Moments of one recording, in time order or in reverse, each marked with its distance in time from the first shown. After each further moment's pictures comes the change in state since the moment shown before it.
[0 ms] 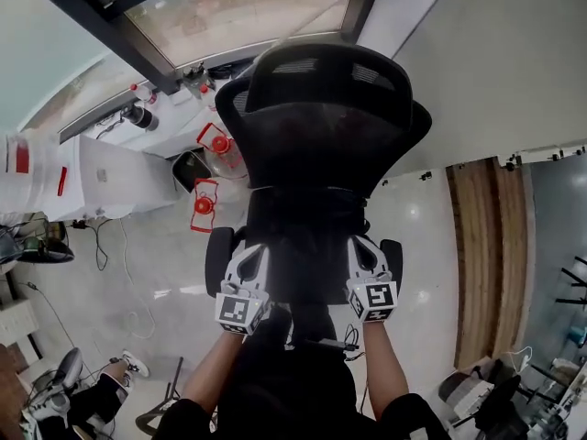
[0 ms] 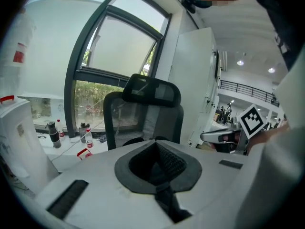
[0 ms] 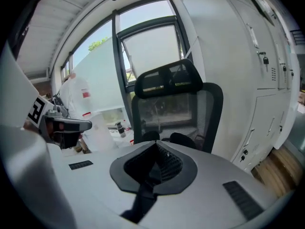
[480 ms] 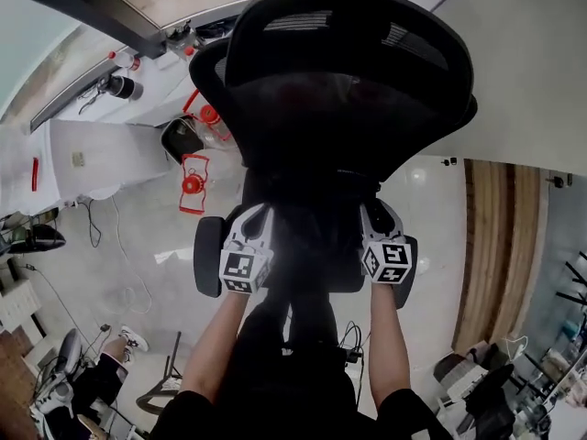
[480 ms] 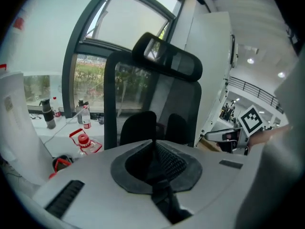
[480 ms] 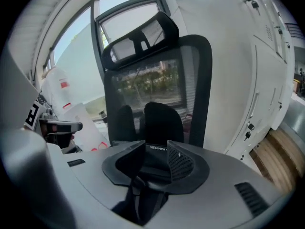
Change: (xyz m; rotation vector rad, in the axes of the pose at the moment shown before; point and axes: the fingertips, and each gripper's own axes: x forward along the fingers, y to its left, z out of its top) left arm 0.102 0.050 -0.095 -0.072 0.138 0.028; right arm 0.091 -0.084 -0.097 0.104 0.151 -0.081
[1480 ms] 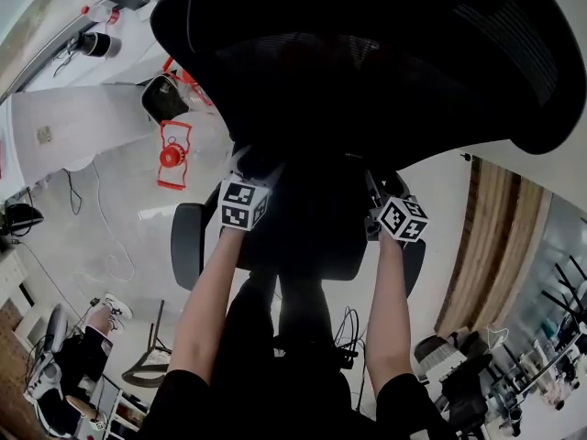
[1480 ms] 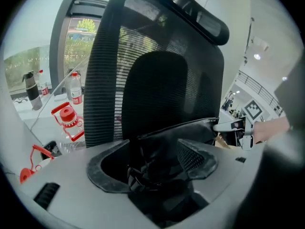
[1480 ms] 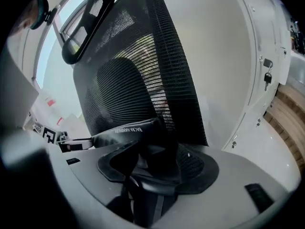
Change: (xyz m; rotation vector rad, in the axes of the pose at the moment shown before) left arm 0.131 0.060 -0.094 -0.037 0.221 -0.051; right arm 0.105 -0.066 -0.081 0.298 0.150 0.083
